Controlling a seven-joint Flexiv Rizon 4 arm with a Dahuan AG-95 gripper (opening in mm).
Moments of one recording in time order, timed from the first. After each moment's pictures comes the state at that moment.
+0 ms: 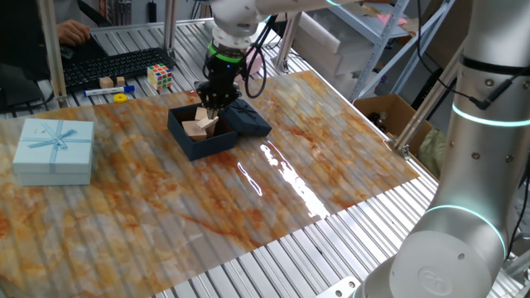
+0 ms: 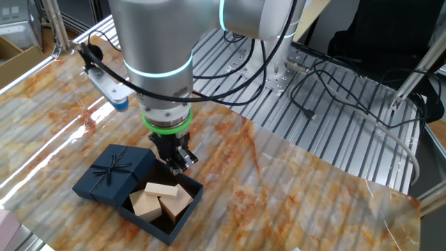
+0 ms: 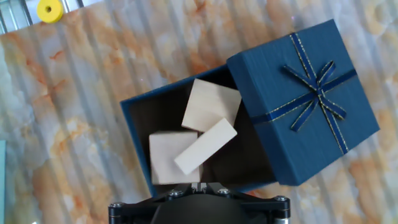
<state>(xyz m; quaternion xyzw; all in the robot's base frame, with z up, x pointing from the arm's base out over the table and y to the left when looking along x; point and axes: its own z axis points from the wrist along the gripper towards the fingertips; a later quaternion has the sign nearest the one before) 0.628 0.017 0.117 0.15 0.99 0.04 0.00</state>
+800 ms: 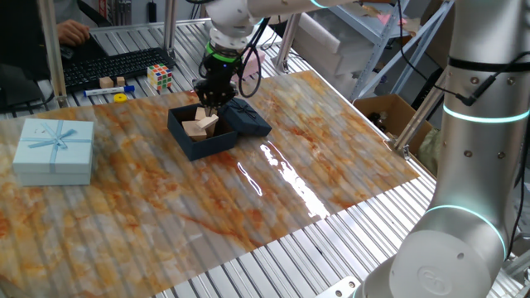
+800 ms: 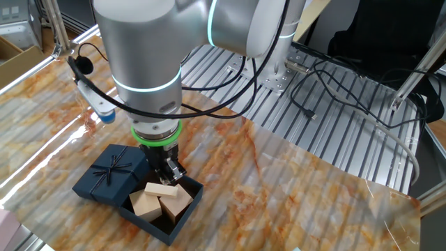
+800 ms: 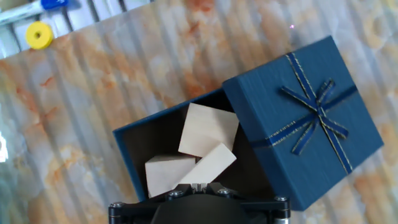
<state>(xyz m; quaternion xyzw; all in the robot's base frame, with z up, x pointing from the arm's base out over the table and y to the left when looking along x) 0.649 0.009 0.108 0.20 0.98 0.04 0.00</state>
